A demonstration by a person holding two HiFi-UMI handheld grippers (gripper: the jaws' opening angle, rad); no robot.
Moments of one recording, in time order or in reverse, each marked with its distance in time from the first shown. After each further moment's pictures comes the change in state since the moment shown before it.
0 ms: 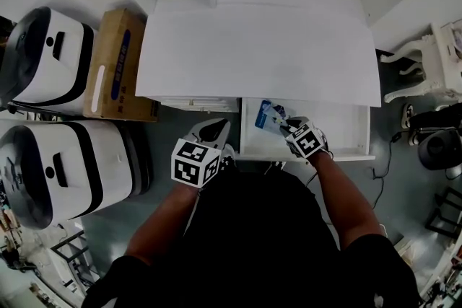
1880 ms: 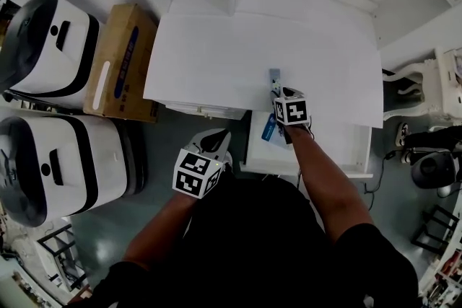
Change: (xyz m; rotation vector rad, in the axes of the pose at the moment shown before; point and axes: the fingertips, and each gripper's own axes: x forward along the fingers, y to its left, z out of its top) left arm -0.018 0.039 -0.004 -0.006 -0.020 0.013; right arm 0.029 -0.070 0.172 0.315 -0.222 -0.237
